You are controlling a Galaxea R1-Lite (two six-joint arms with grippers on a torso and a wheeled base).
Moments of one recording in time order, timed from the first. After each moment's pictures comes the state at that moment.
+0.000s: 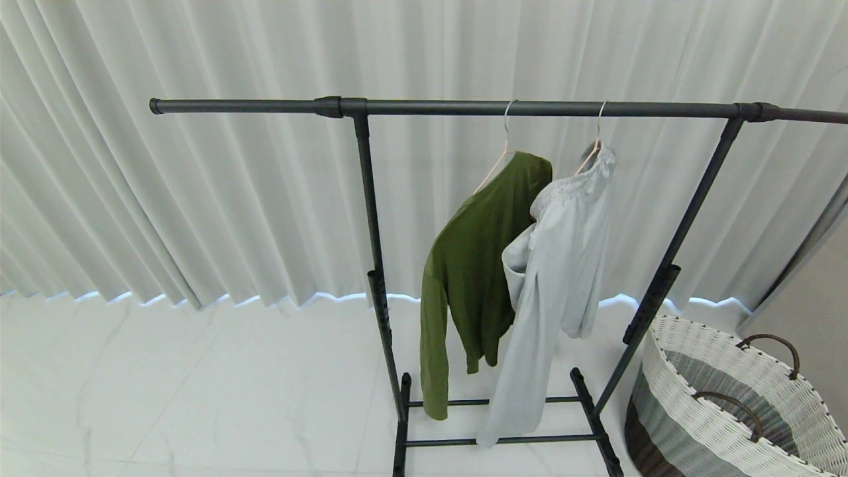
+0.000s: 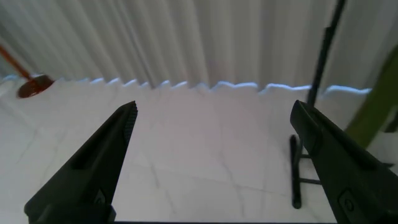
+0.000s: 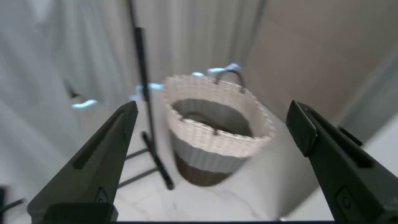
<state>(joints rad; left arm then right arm) 0.05 0.09 0.00 -0.05 0.06 0.20 0.00 0.00 -0.01 -0.01 -0.39 0.05</state>
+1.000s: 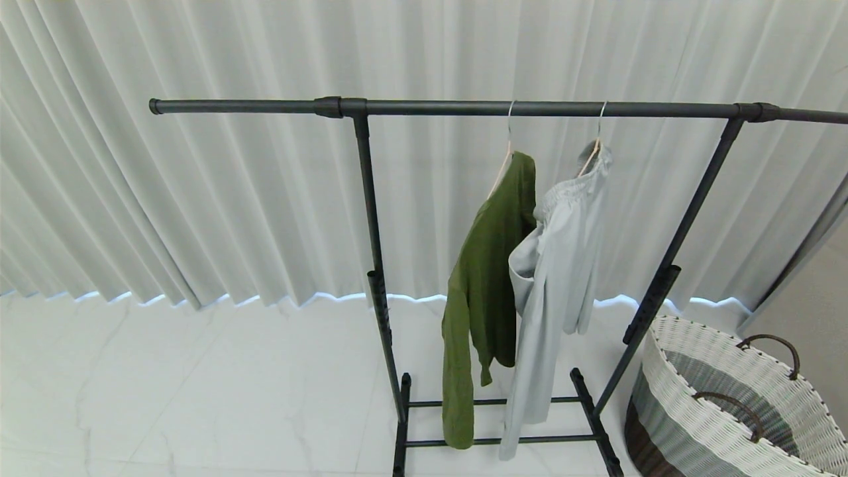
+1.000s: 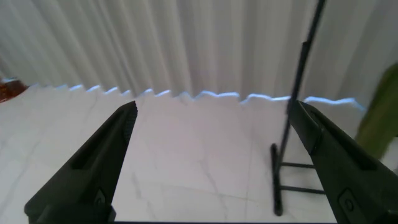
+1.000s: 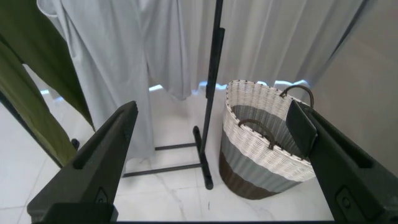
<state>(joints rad) 0.01 0.02 0.00 -0.05 0.06 0.07 0.00 0.00 0.00 -0.01 -0.06 0.02</state>
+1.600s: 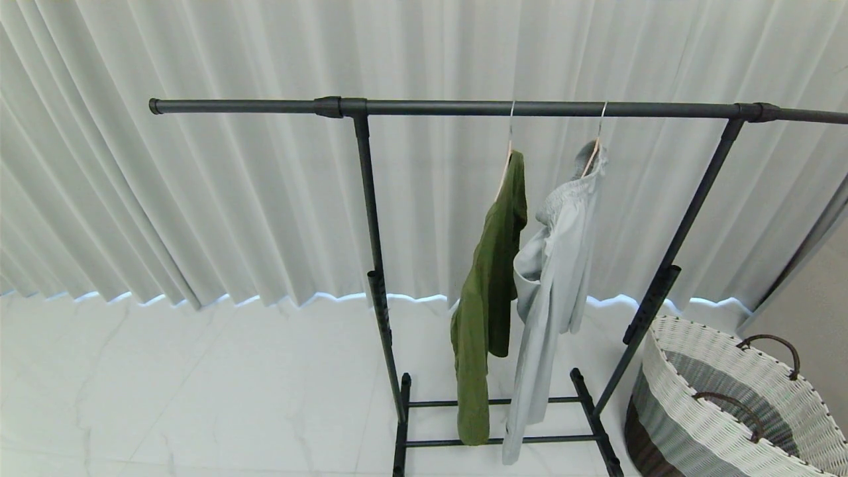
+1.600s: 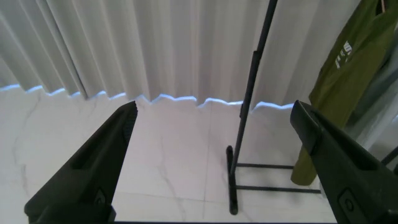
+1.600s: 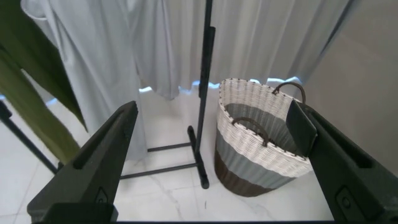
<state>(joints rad) 0.00 0.00 0.00 -0.01 0.03 0.02 0.00 0.00 0.00 -0.01 -0.09 0.03</state>
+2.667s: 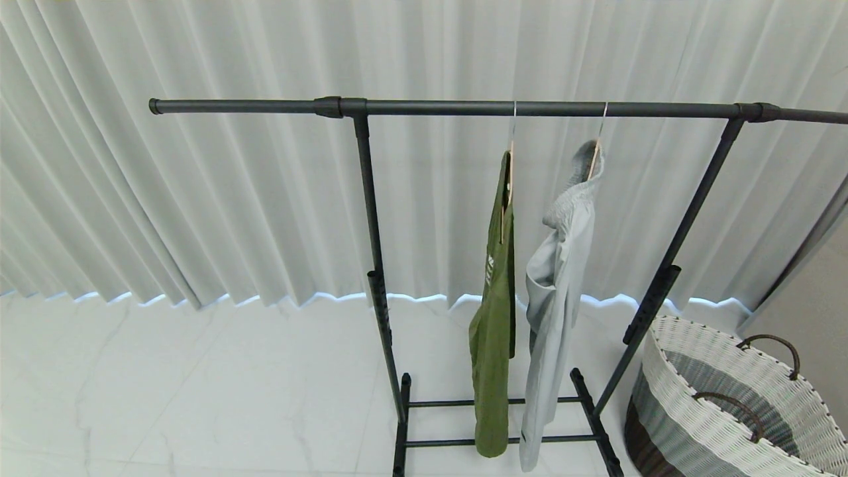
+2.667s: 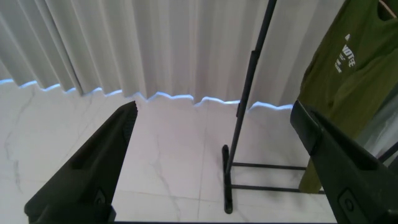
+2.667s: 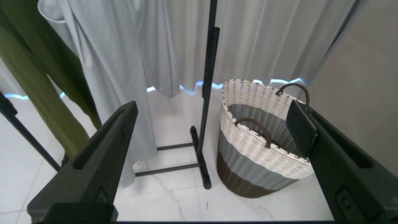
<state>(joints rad) 0.00 0.00 0.00 -0.01 0.03 0.00 0.00 0.00 0.00 -0.01 -0.08 0.03</state>
